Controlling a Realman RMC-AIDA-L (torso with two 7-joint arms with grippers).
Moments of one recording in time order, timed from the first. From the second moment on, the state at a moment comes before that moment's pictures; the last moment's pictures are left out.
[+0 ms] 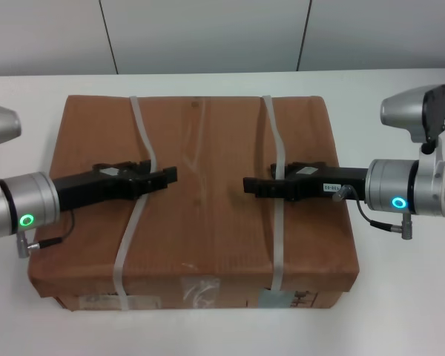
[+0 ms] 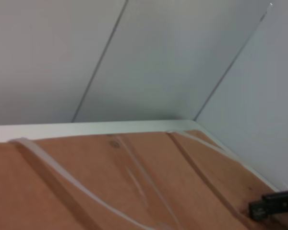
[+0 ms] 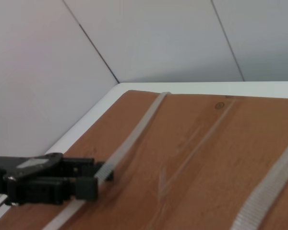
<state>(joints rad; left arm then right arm) -0.74 -2.04 2.87 -0.22 -0.38 1.25 -1.34 0.67 2.07 -1.10 -0.28 -1.65 -1.03 1.58</state>
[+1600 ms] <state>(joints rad) -0.76 -2.04 2.87 -0.26 -0.32 1.30 -1.45 0.65 2.07 -1.09 -0.29 -1.64 -1.03 1.55</state>
